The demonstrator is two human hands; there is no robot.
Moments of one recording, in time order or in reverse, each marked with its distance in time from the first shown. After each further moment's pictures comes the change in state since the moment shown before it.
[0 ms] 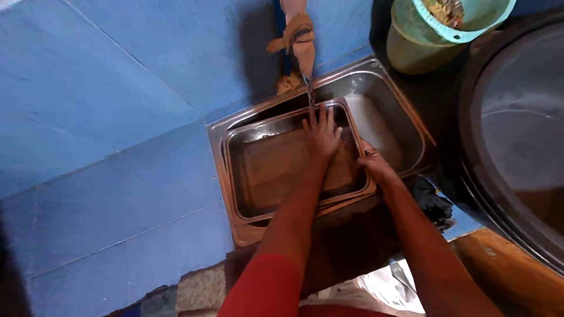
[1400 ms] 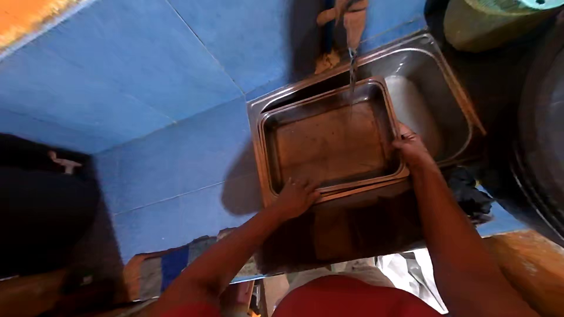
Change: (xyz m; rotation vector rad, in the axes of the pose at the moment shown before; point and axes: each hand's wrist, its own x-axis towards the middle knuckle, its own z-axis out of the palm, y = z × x) left_hand -0.216 -0.087 -0.152 -0.090 -0.838 -0.006; right_hand 0.001 0.001 -0.001 -0.004 0.001 -0.123
